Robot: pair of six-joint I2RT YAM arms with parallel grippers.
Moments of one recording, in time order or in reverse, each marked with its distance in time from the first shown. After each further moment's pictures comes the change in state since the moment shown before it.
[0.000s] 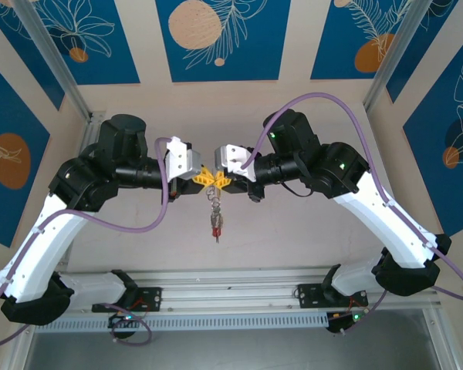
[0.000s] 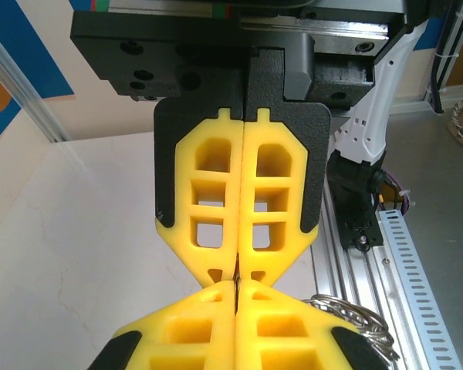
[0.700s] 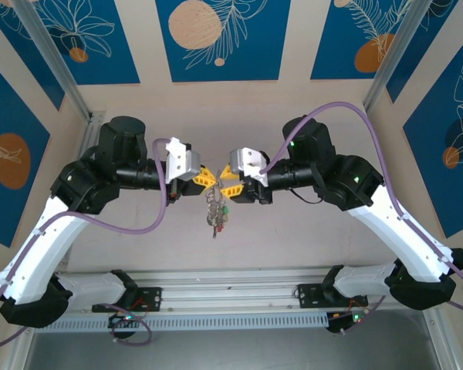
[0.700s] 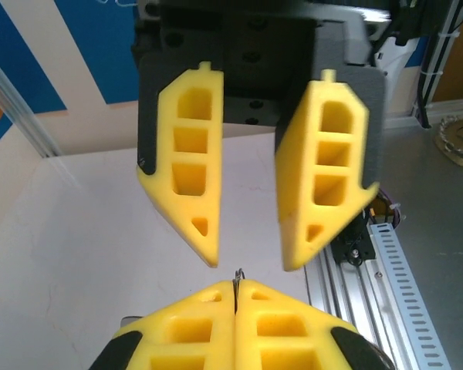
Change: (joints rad) left arm -0.001 -0.026 -0.047 0.077 0.052 -0.035; right arm -0.045 -0.139 -0.175 0.168 -0.085 0.061
